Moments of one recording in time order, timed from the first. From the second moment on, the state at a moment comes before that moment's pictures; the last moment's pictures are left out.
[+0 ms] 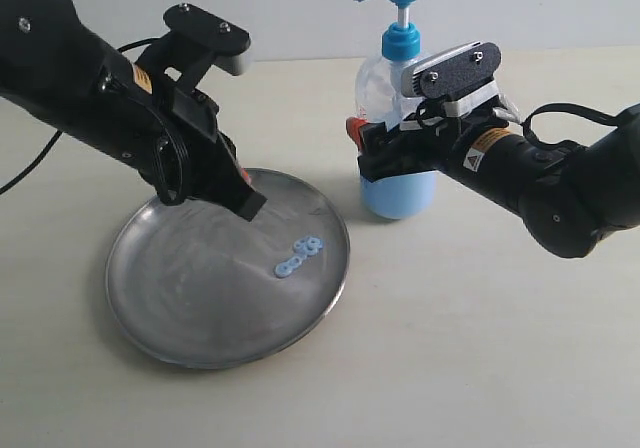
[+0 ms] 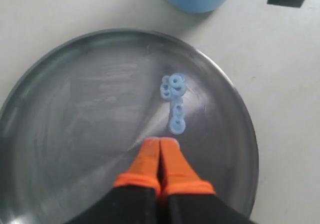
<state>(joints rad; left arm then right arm) -0.64 1.60 -1.03 -0.23 0.56 0.34 0.42 1.94 -0.70 -0.11 -0.87 0.00</state>
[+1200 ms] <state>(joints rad) -0.64 1.60 -0.94 -0.33 0.35 0.43 0.42 1.93 -0.70 -0.10 -0.94 0.00</state>
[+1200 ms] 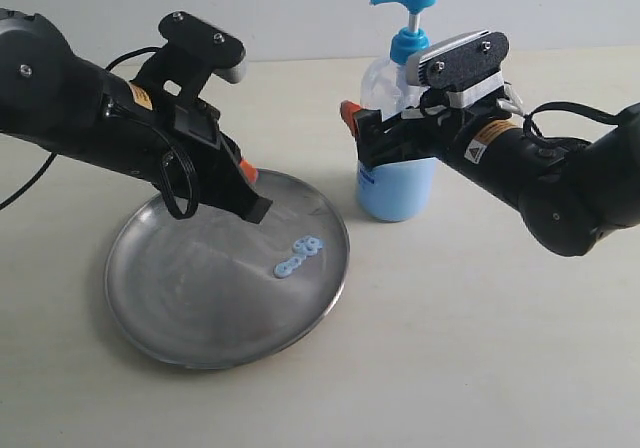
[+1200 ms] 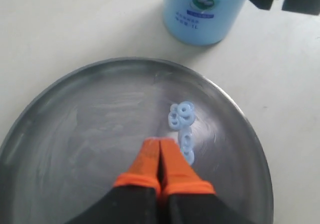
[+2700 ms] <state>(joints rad) -0.64 1.72 -0.94 -0.39 0.29 0.44 0.42 1.27 -0.70 -0.11 0.39 -0.01</state>
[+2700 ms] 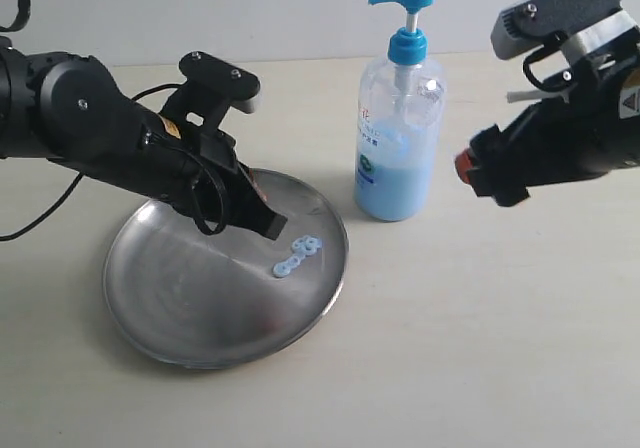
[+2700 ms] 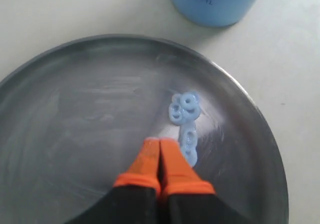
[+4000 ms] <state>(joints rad) -0.64 1.98 -1.06 -0.50 0.51 0.44 0.42 0.79 -0.61 -0.01 0.42 -0.05</state>
